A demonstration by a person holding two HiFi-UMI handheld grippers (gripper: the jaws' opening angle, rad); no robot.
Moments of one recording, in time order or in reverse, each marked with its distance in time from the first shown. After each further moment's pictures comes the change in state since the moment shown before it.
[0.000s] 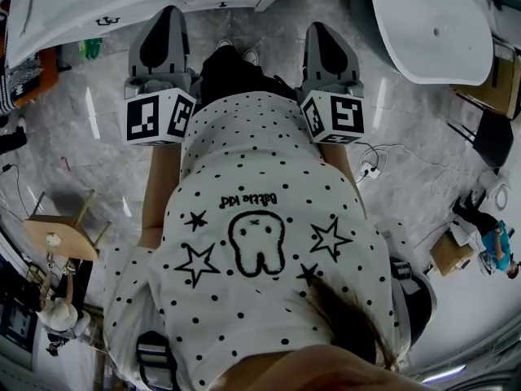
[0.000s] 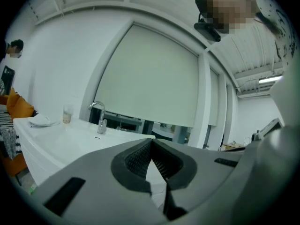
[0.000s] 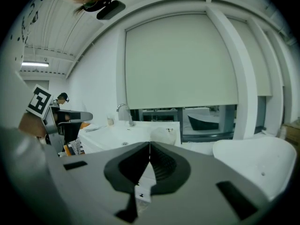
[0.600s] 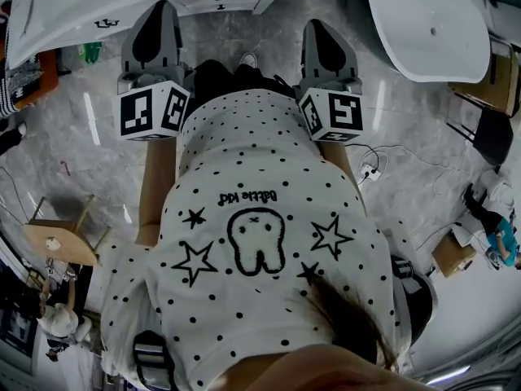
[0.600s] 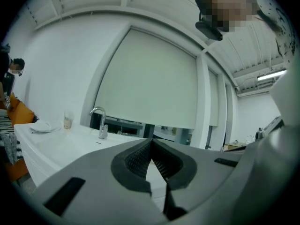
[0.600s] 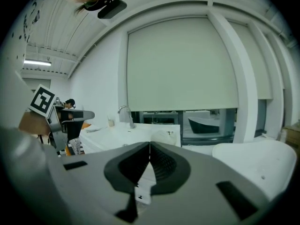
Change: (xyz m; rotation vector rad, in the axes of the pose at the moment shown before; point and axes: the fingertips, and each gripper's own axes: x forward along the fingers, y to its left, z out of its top) left arm 0.008 0.007 0.011 0.030 -0.028 0.002; right arm 0.001 0.000 0.007 -0.019 -0.023 -0.003
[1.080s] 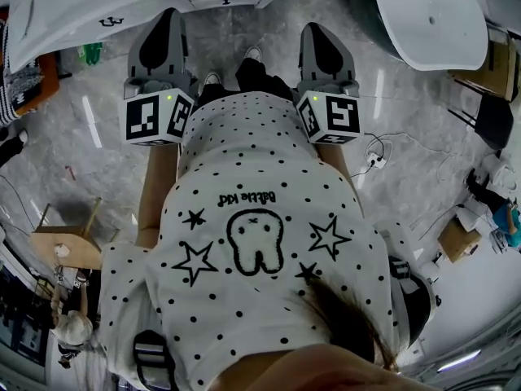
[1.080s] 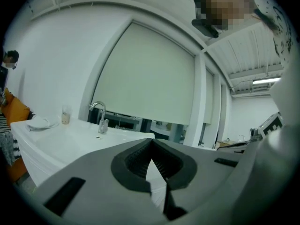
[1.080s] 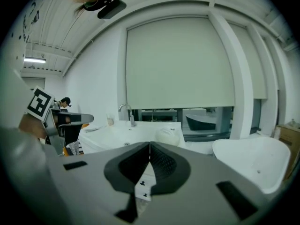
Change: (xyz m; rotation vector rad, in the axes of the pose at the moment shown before) left arm -0.004 -0.014 -0.016 0.006 0.068 -0.043; right arm -0.006 0.001 -0.010 0.037 0.024 -0.020
